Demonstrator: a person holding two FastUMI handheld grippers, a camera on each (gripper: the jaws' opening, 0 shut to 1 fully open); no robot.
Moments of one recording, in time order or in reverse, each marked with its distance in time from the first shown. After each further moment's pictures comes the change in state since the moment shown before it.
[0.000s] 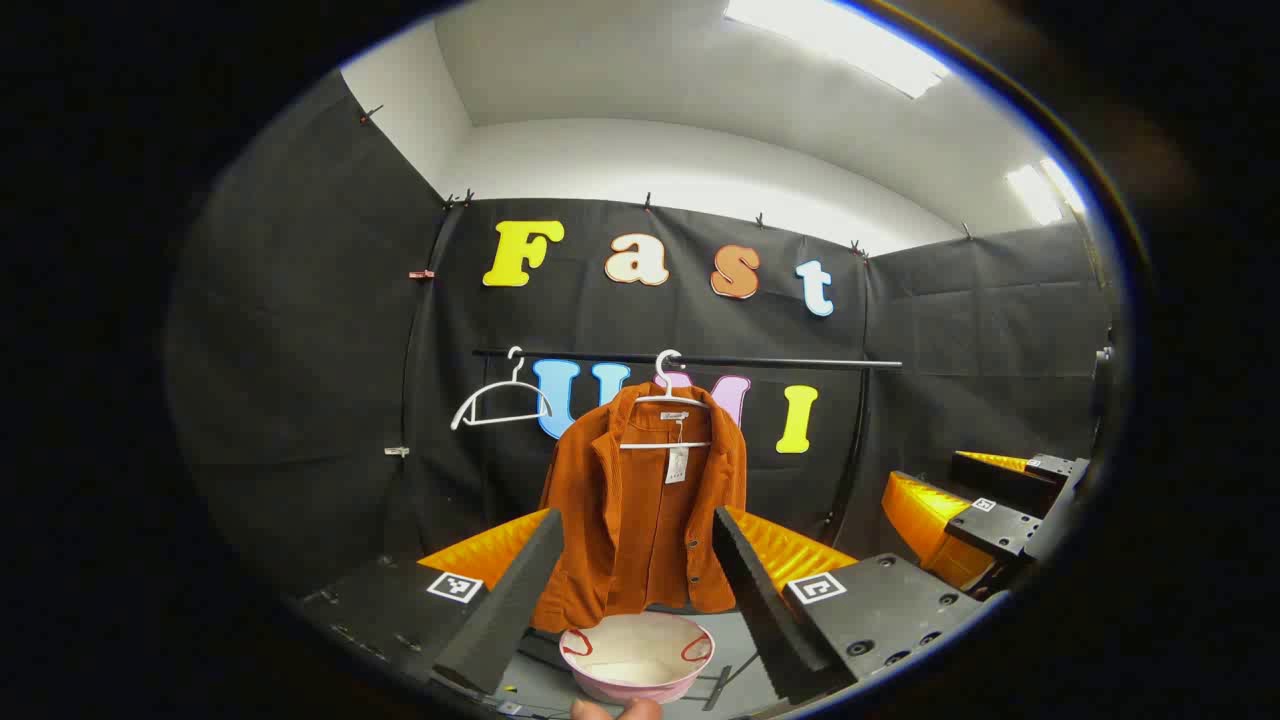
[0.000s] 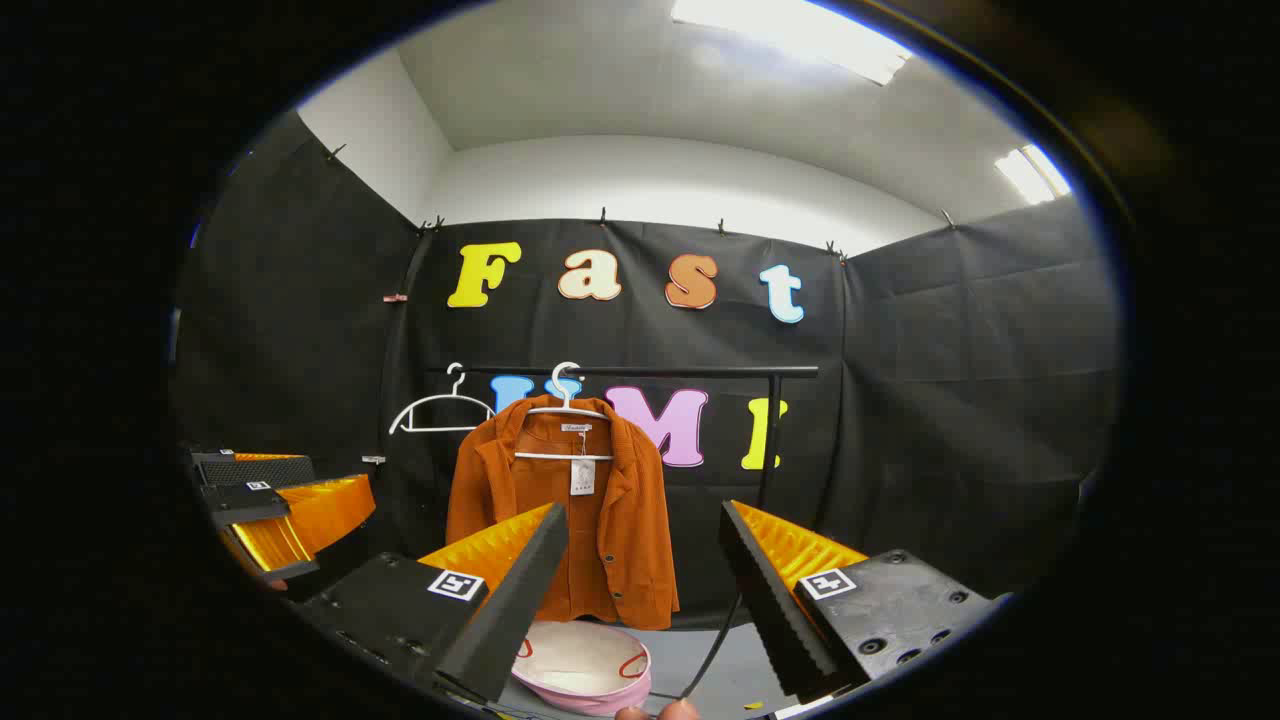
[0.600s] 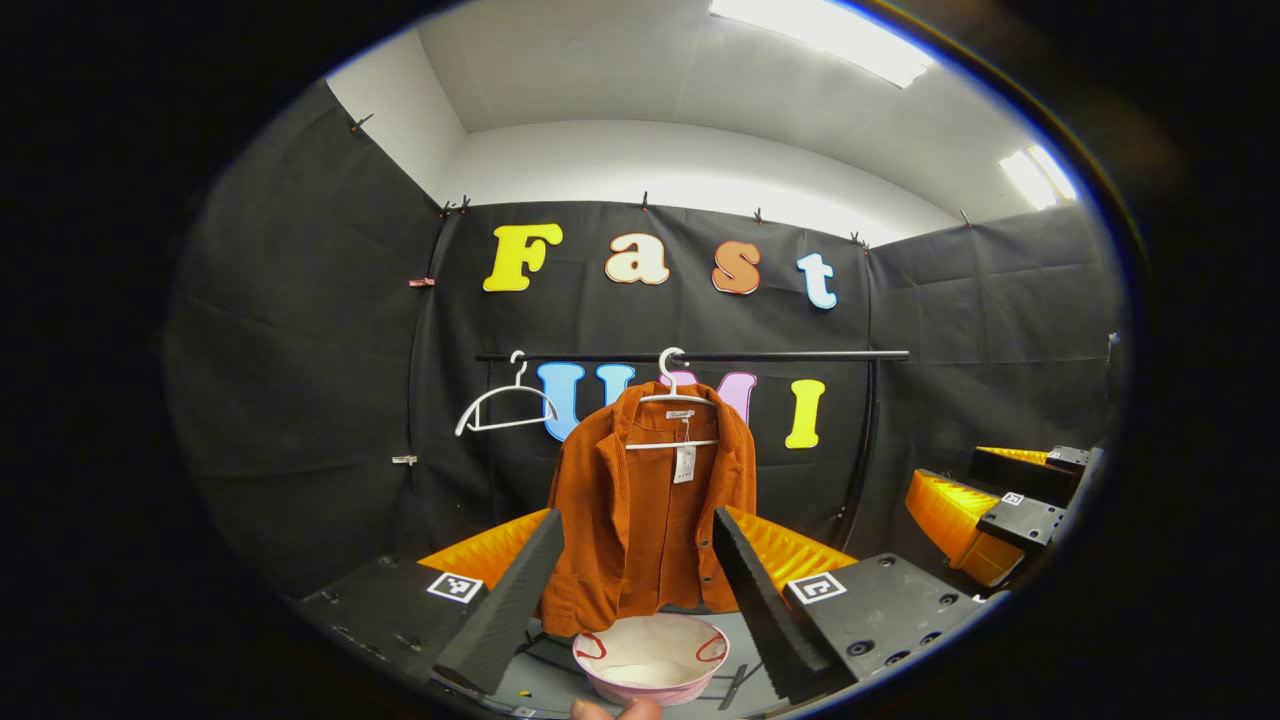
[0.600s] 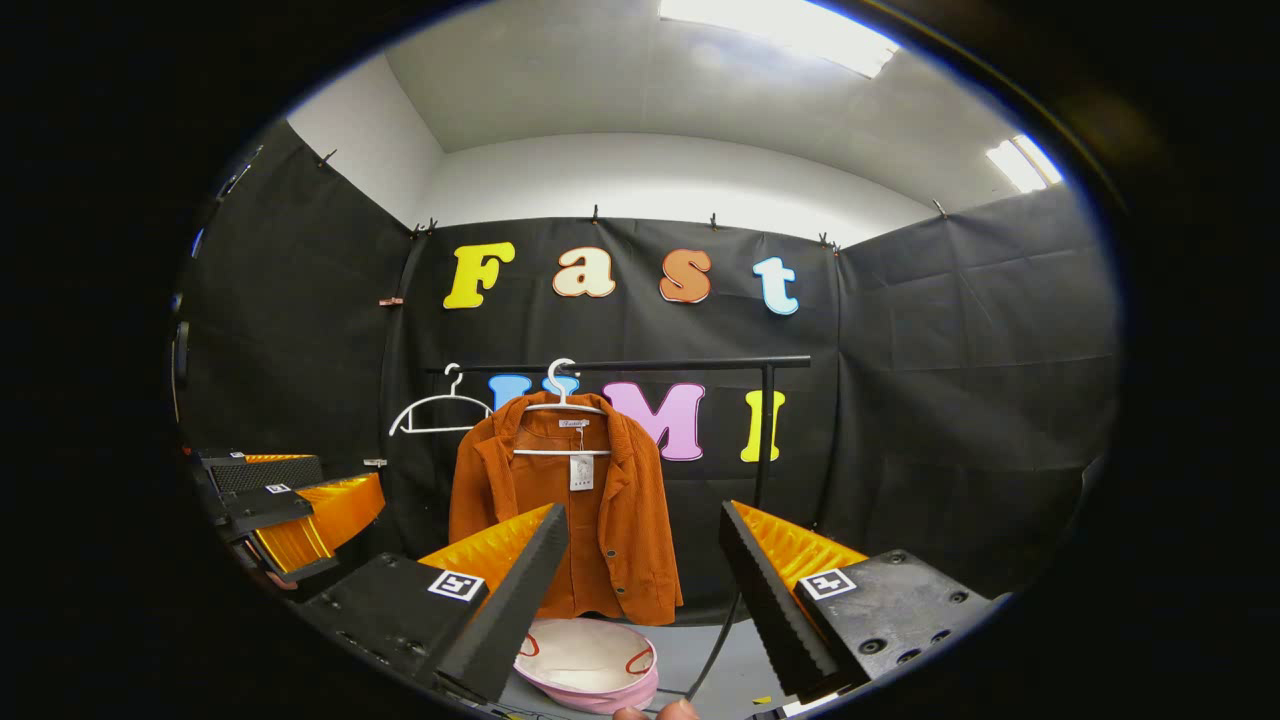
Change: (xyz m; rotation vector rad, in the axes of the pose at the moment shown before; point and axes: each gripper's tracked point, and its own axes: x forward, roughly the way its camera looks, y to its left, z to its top) left arm 0.003 -0.001 -0.005 0.031 0.004 0.015; right arm -0.010 -0.001 0.001 0.016 0.013 -0.007
